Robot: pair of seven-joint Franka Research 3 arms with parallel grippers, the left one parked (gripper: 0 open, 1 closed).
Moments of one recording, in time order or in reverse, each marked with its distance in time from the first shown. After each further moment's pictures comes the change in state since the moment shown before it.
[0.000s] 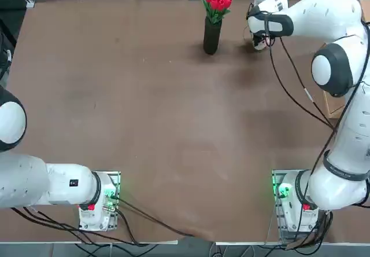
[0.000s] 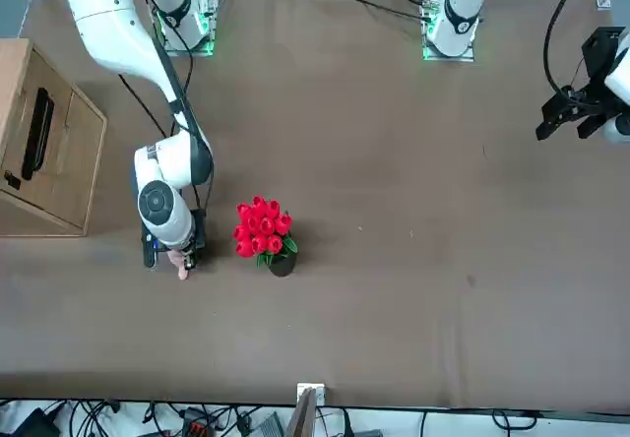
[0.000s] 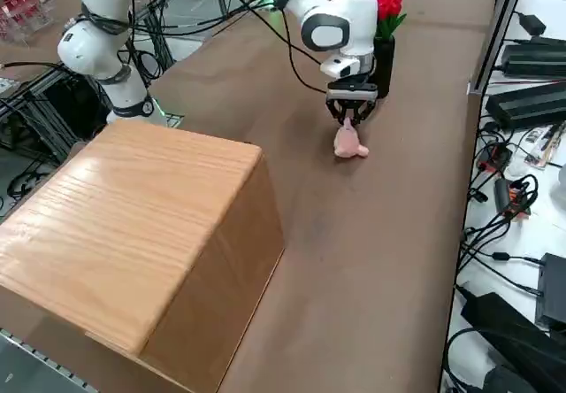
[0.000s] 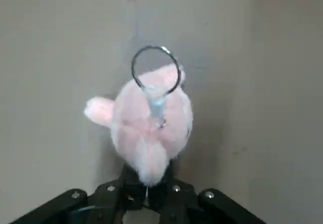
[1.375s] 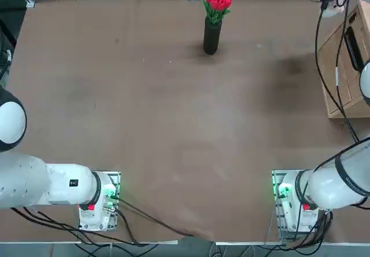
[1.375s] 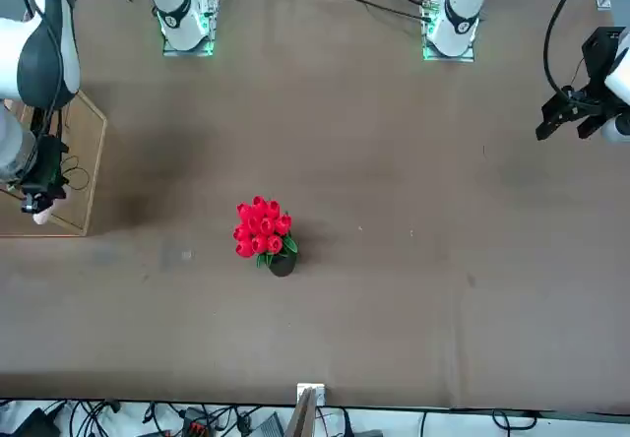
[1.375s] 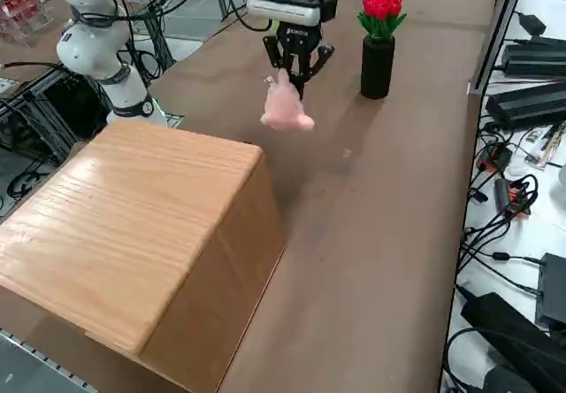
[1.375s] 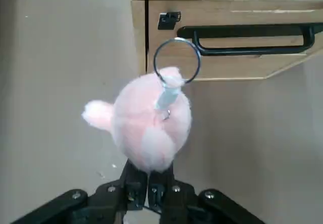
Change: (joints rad) arm -0.038 -0.423 -0.268 0.020 -0.010 -0.451 -0.116
